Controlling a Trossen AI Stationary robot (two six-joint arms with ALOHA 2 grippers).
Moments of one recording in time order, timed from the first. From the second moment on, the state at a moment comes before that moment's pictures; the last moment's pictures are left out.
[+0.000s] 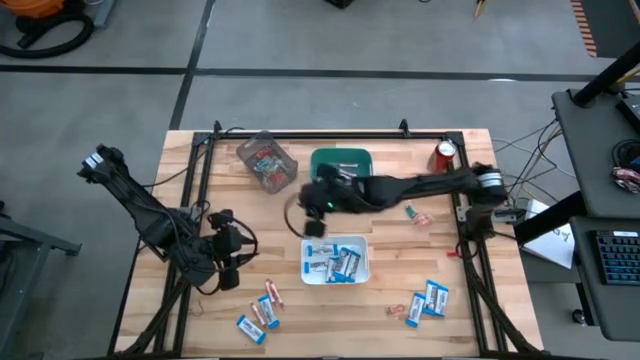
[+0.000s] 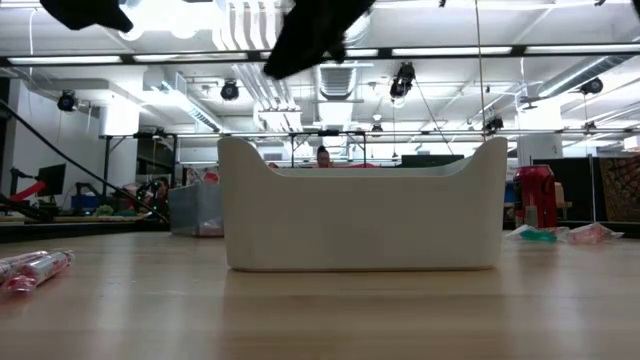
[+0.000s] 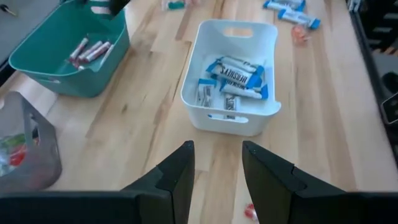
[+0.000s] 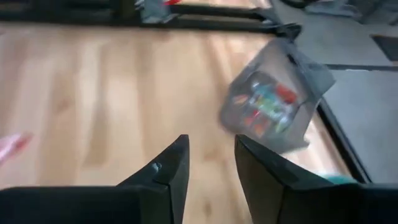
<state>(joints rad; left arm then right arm) -0.74 1.07 0.93 -0.76 -0.69 -0.70 0.05 1.85 1.62 -0.43 0.30 -0.01</state>
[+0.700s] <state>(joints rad) -0.75 1.31 0.93 -0.66 -0.37 -0.60 0.45 1.36 1.22 -0.61 0.31 0.28</state>
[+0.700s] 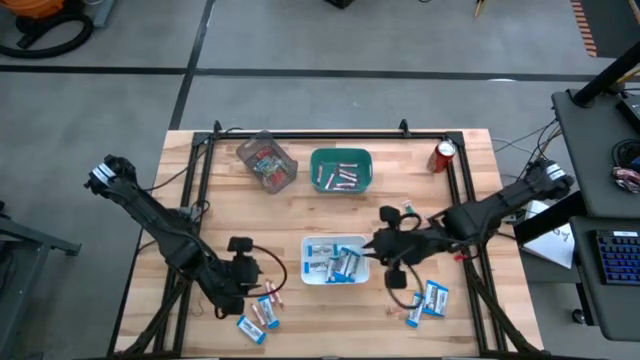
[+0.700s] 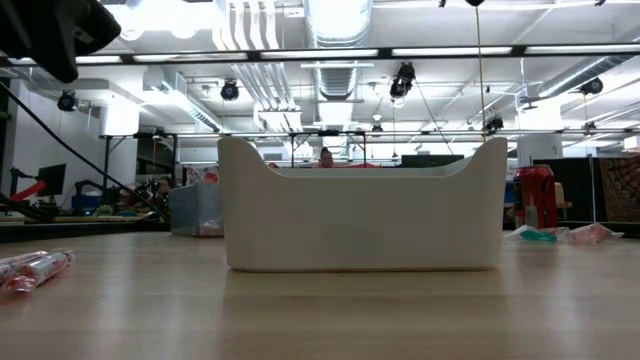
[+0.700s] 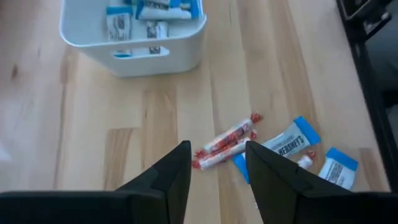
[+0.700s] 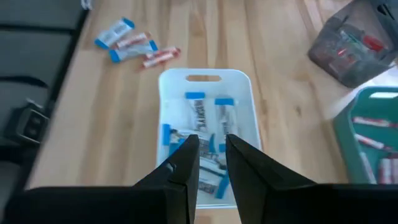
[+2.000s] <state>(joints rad) -0.69 1.65 0.92 -0.43 -0.34 -0.27 0.47 1.31 1.09 -0.54 0.31 0.37</state>
